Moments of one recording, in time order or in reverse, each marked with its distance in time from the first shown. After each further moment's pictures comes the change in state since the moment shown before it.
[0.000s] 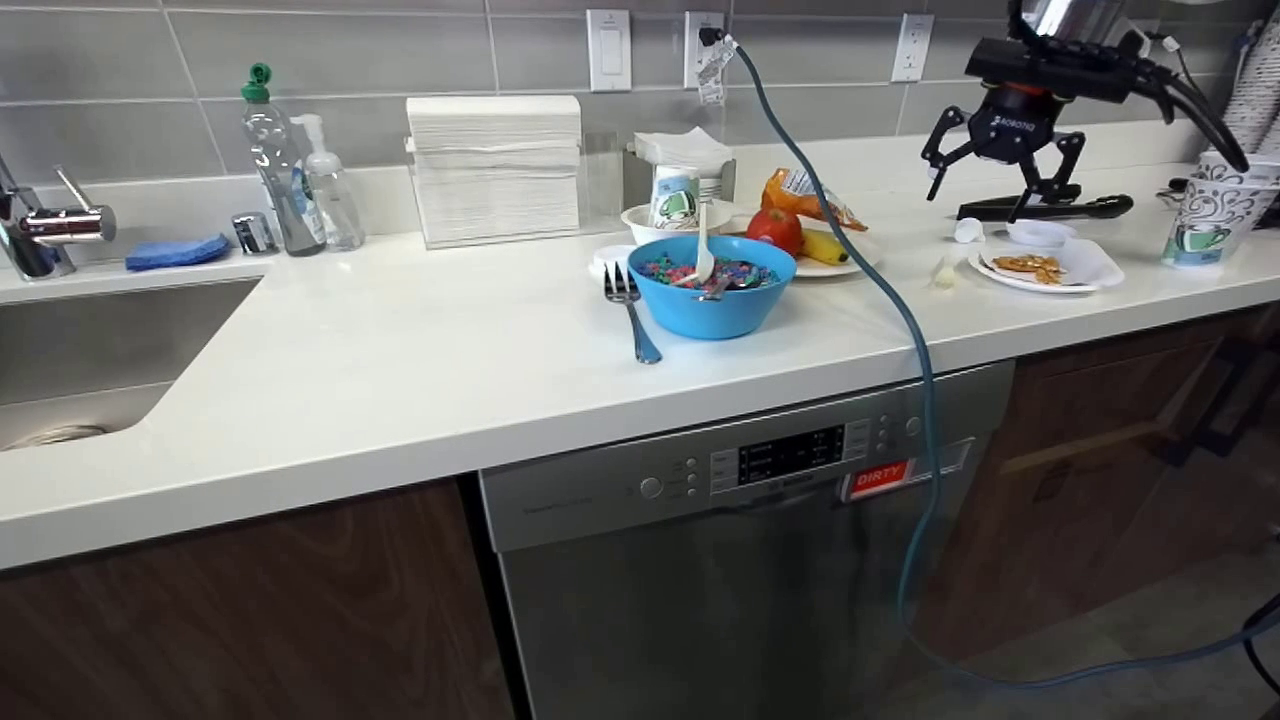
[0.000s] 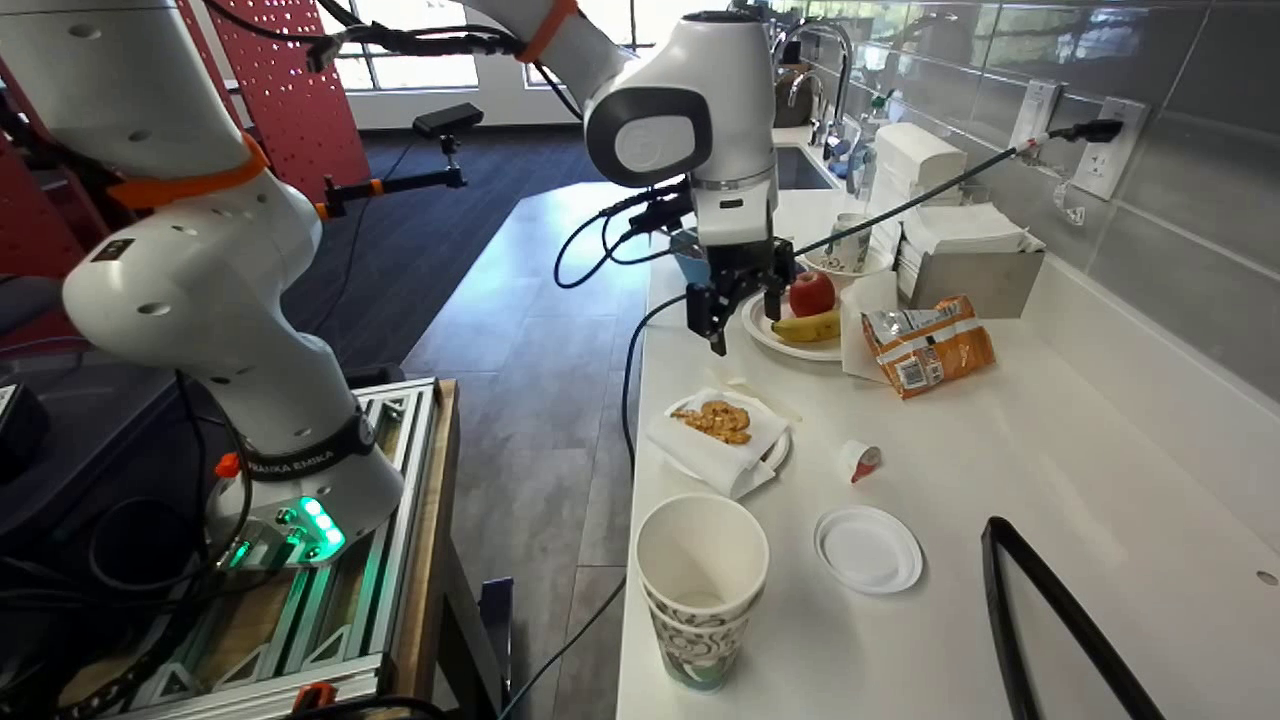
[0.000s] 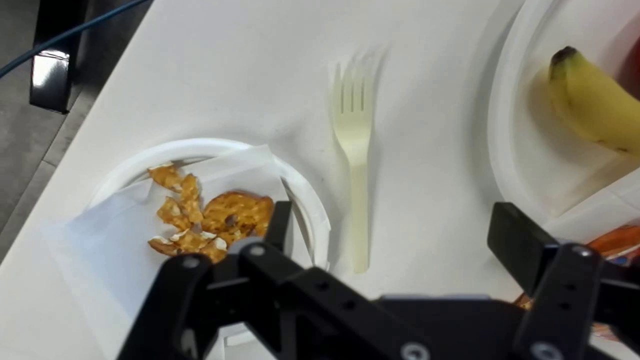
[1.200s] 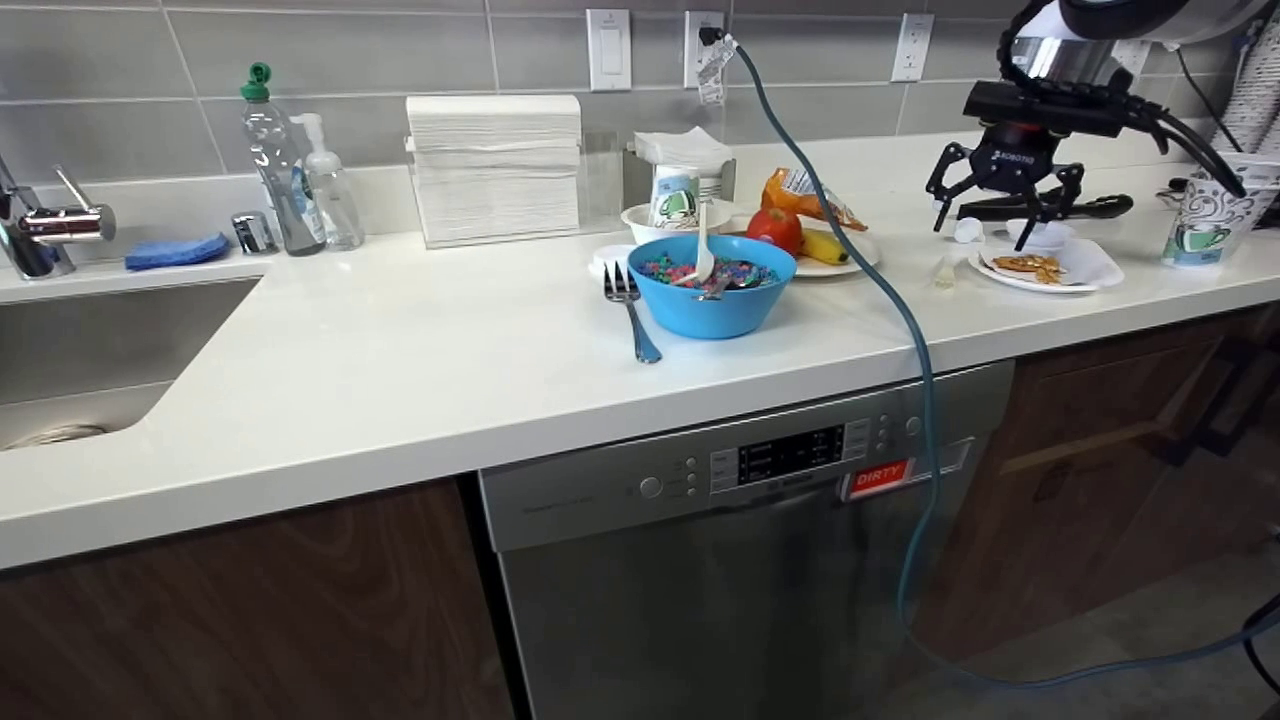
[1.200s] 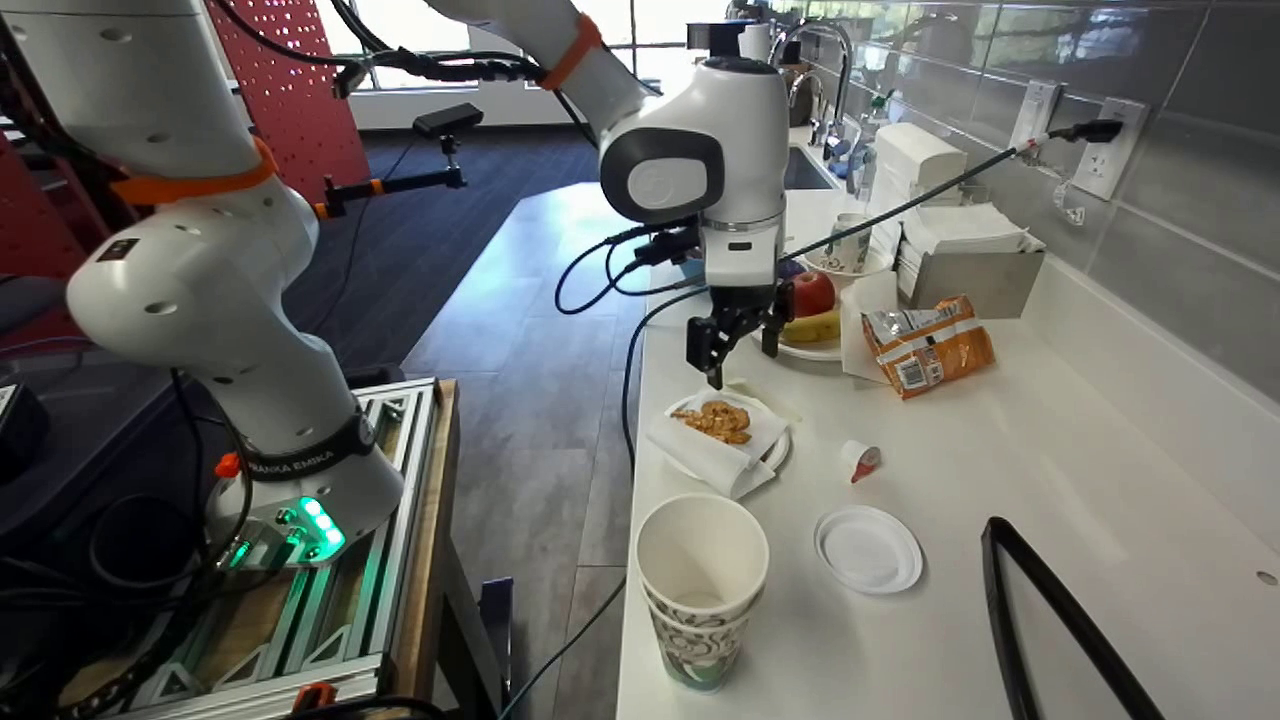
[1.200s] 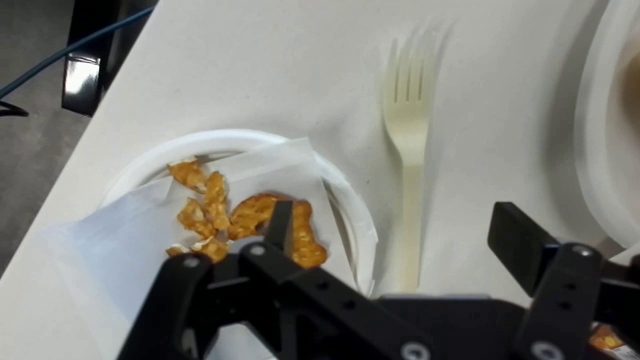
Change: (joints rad) arm 0.036 0.082 -0.073 0.012 -0.001 0.000 -0.034
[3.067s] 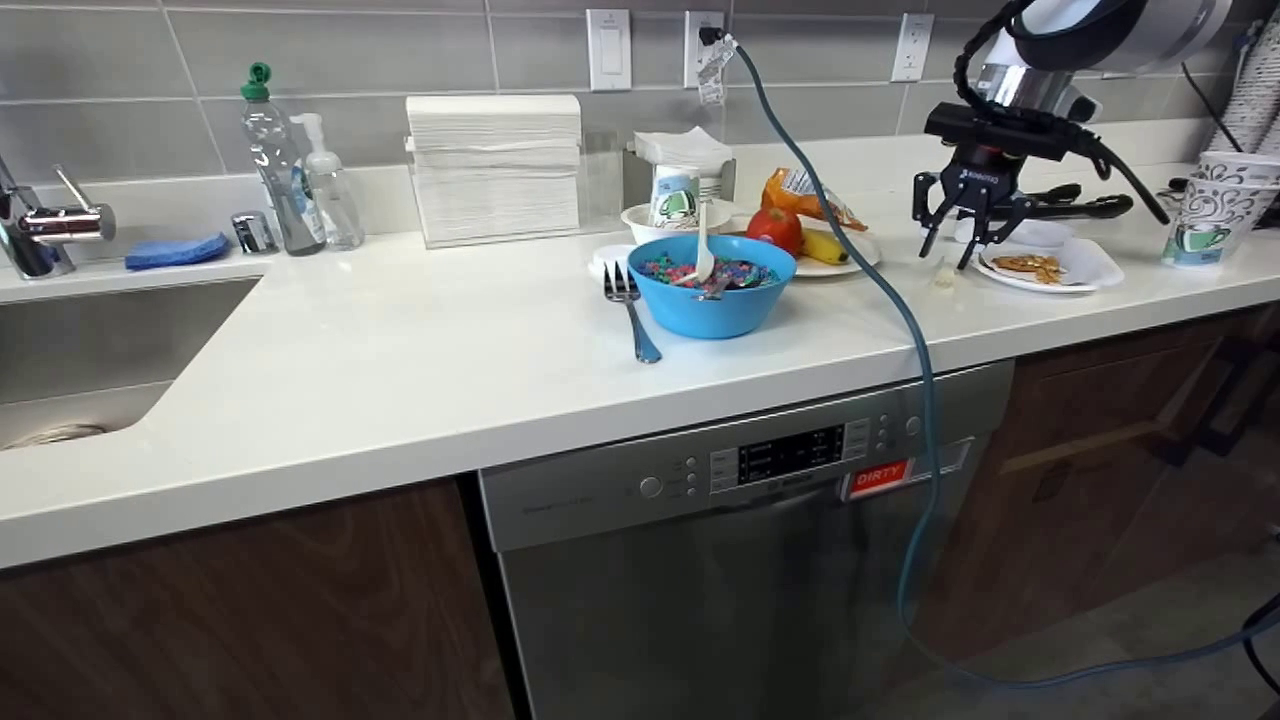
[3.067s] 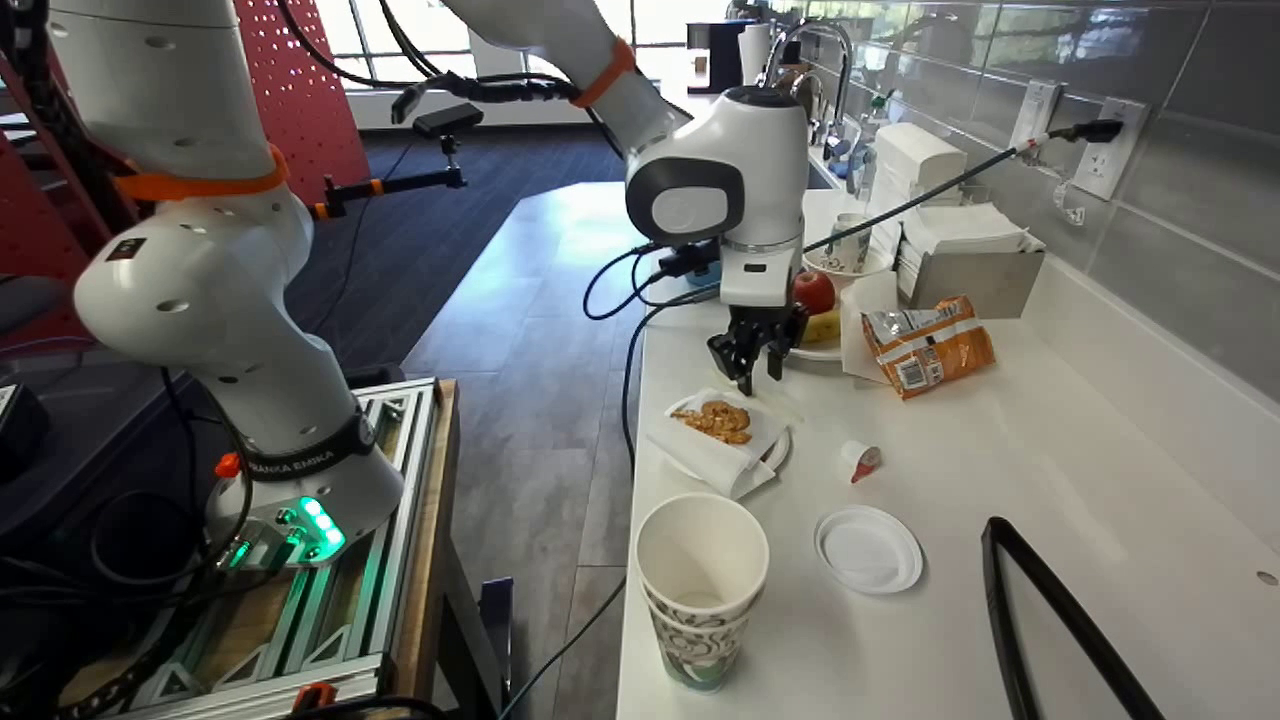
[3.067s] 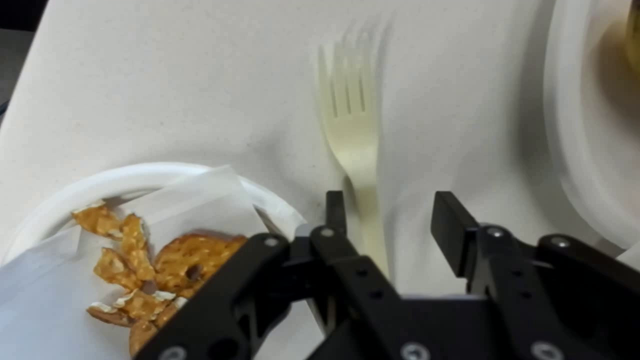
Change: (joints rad) arm 0.057 0.113 -0.041 0.072 0.076 0.053 0.050
